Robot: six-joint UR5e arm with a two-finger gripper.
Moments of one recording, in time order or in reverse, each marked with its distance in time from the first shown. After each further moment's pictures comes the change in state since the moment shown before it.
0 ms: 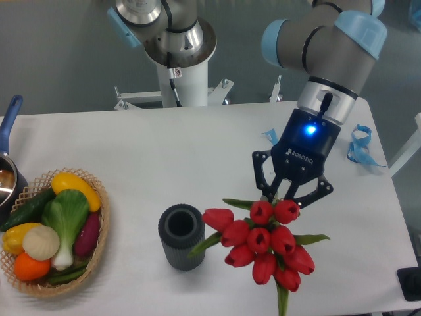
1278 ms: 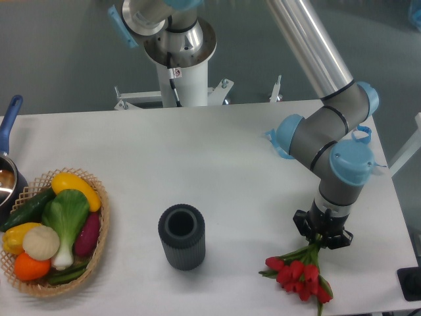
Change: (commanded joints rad) arm -0.006 -0.330 0.045 -0.008 0.785 0.305
